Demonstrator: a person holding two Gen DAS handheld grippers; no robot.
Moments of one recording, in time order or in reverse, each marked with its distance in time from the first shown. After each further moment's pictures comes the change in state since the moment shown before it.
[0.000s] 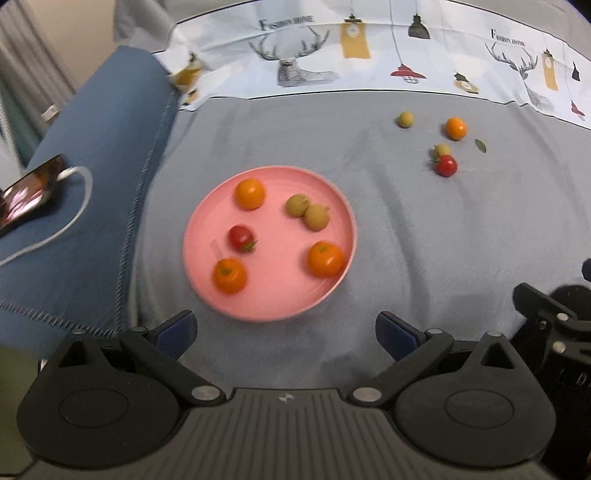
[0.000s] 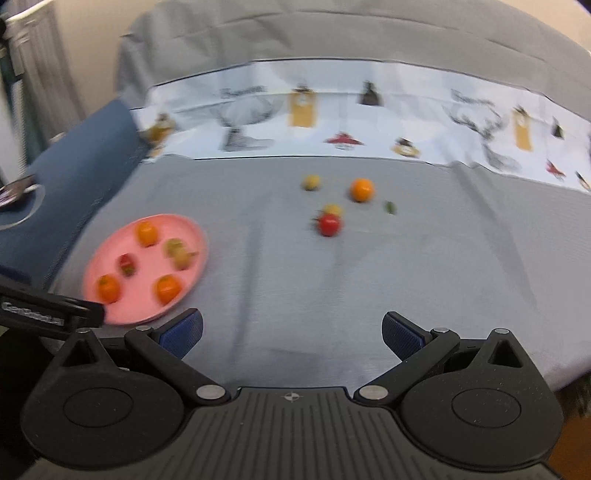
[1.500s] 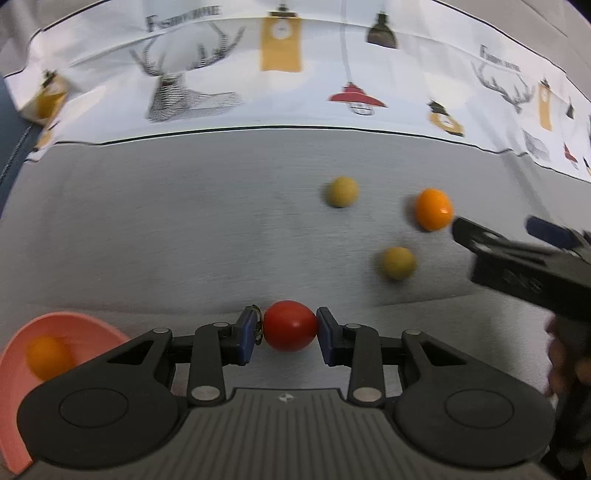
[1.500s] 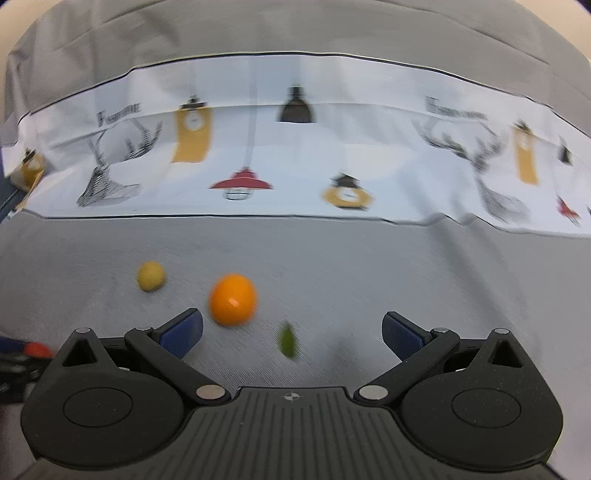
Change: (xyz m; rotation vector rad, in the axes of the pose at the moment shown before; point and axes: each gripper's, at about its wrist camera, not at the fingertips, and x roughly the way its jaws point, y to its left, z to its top) left arm 0.160 -0.091 0.153 -0.037 -0.050 -0.211; right arm 0.227 -0.111 0.109 -0.027 -0.104 -0.098
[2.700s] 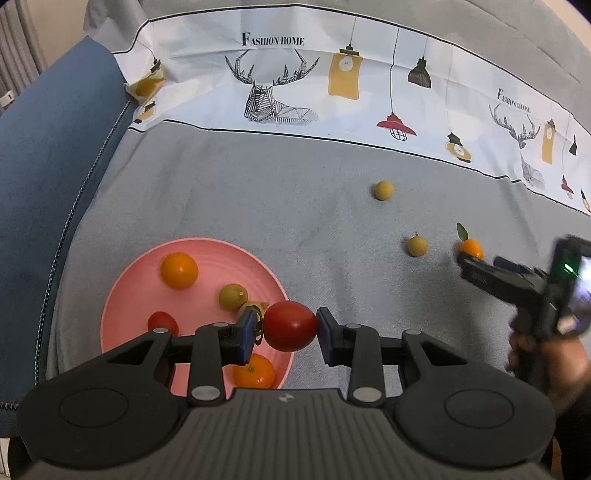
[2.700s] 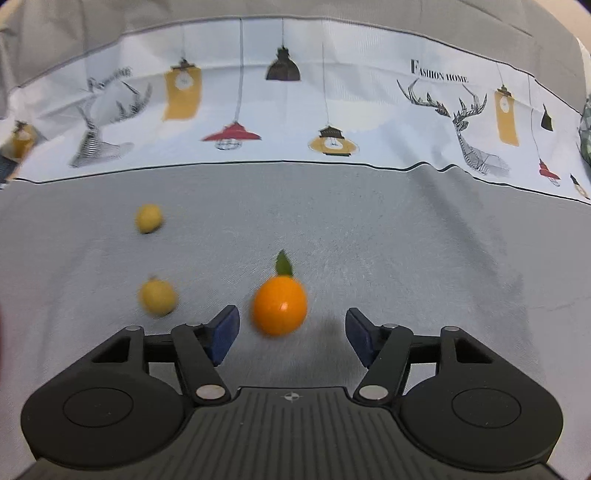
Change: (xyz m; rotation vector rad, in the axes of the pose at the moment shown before) left arm -0.129 0.057 -0.047 -0.107 -0.002 0.048; right arm -0.013 -0.003 -0.027 0.044 0.105 -0.084
